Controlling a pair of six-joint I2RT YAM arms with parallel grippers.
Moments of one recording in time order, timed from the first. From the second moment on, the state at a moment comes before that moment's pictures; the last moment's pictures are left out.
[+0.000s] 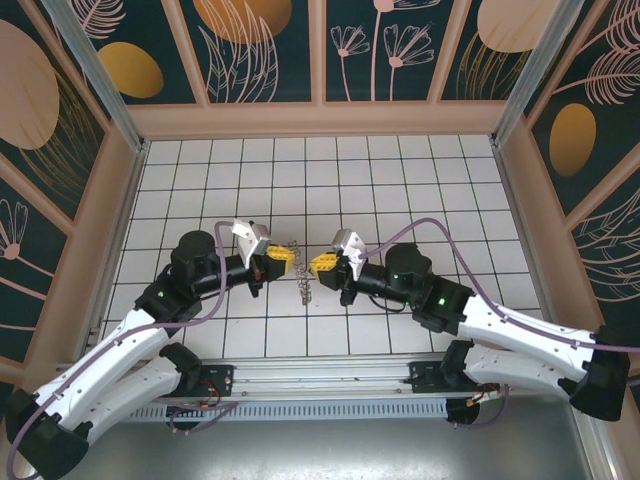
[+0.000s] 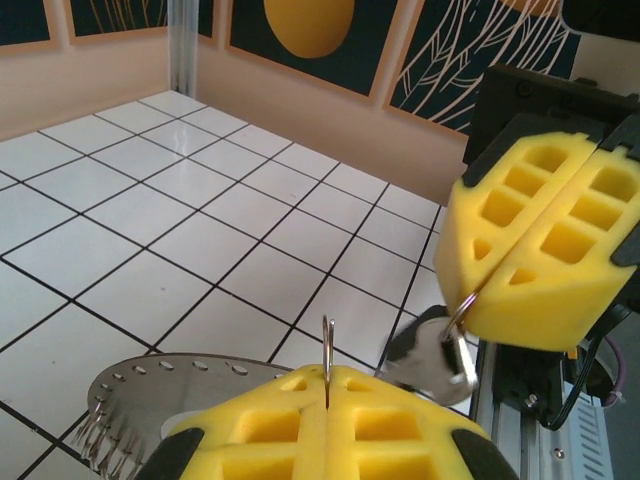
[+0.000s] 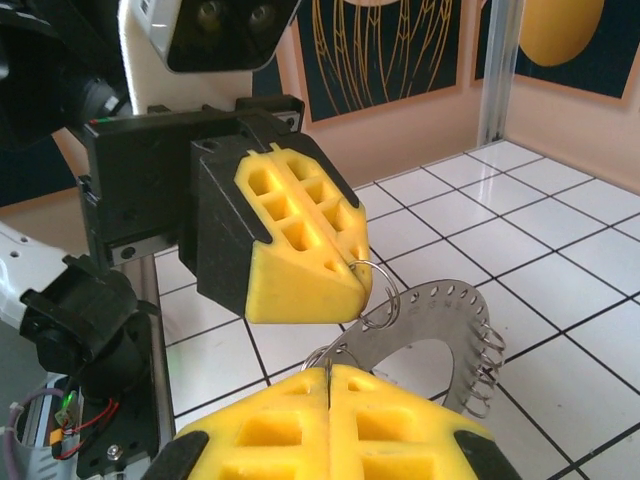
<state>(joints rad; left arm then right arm) -0.64 0.78 0.62 -0.08 0.56 -0.12 1.06 0.93 0.67 0.10 -0.17 0.07</state>
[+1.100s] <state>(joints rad) -0.65 0.80 0.62 -0.07 0.51 -0.10 1.05 1.03 0.72 0.17 -0.16 0.07</state>
